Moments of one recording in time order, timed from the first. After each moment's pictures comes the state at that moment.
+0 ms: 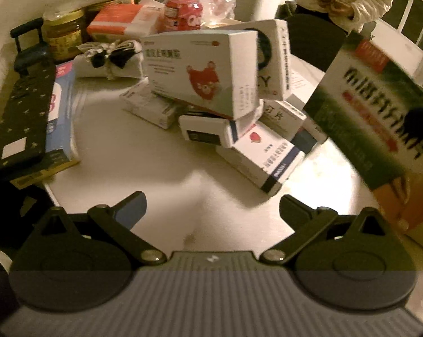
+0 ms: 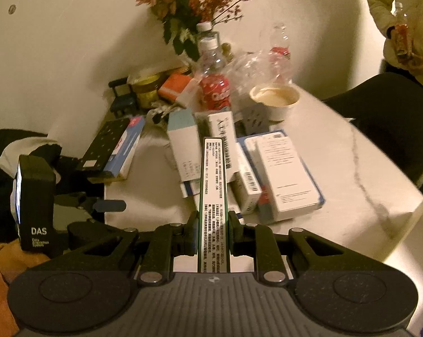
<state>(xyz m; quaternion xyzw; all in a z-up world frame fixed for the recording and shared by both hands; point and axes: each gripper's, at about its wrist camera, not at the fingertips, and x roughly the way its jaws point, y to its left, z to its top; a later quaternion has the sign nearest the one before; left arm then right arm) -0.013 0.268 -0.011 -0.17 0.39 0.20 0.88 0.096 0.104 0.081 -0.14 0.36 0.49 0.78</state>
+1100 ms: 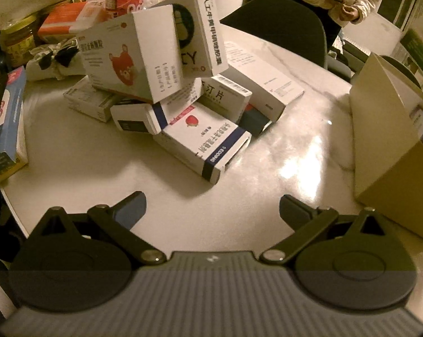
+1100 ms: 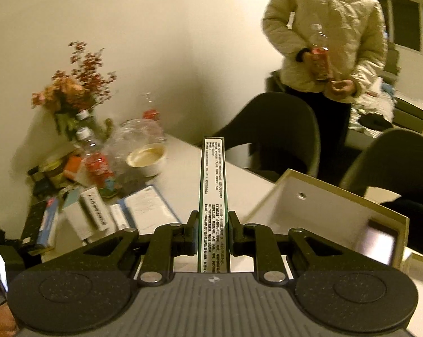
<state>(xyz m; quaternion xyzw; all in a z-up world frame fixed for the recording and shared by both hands) 0.012 0.228 -0.024 -0.15 0.41 0.15 0.89 0.158 -0.046 0.132 -0.03 0.32 0.31 0.89</state>
